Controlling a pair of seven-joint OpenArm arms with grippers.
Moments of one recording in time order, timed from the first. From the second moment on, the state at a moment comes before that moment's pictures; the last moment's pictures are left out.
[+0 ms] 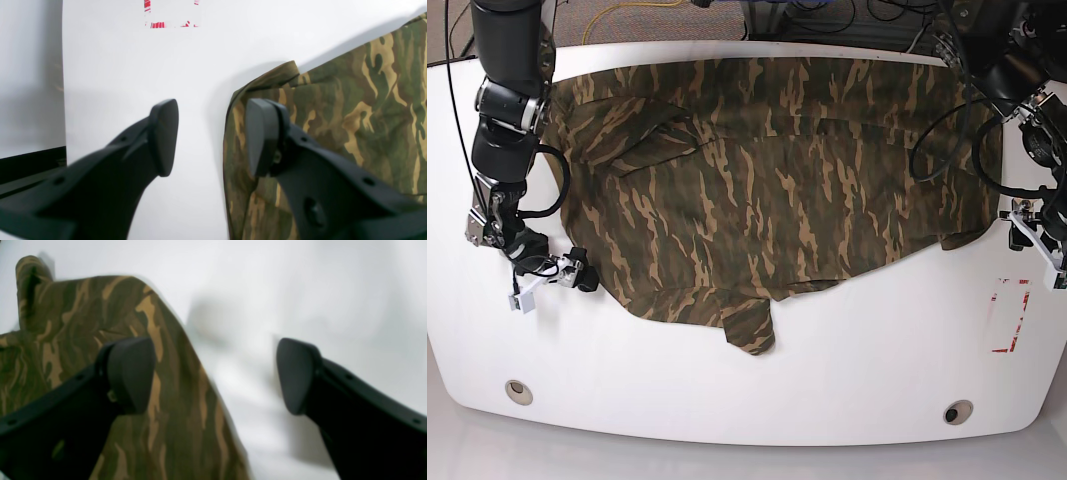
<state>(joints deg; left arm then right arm) -14.3 -16.0 -39.4 98.4 -16.3 -41.8 81.5 31.9 24.6 15.2 29.3 25.8 39.9 -33.1</state>
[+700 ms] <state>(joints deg) -11.0 -16.0 -39.4 98.3 -16.5 -41.8 81.5 33.3 18.2 11.6 27.0 26.8 40.1 -27.7</state>
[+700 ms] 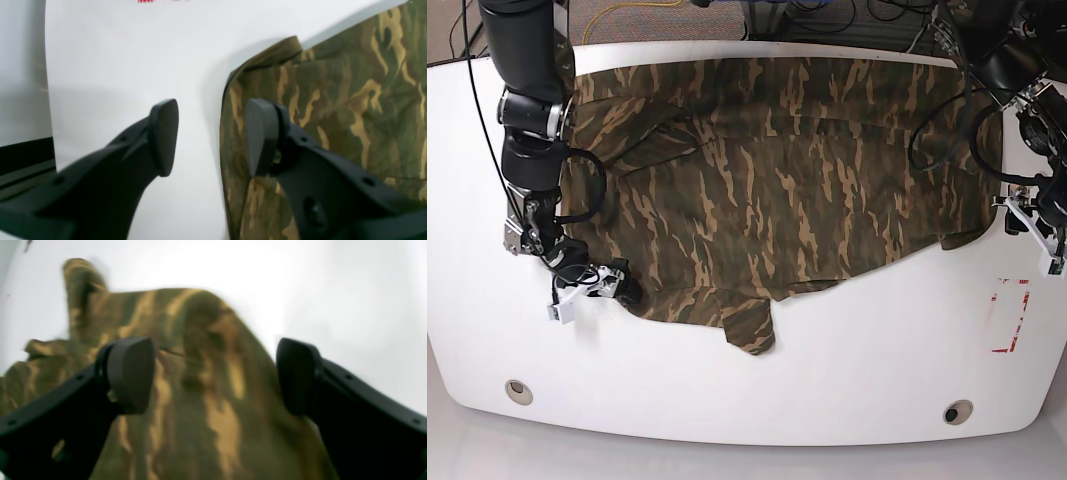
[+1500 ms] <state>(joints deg) -11.4 -17.3 -39.1 93.8 -9.1 -41.8 75.0 33.1 15.1 9.3 27.1 26.2 39.9 -28.6</state>
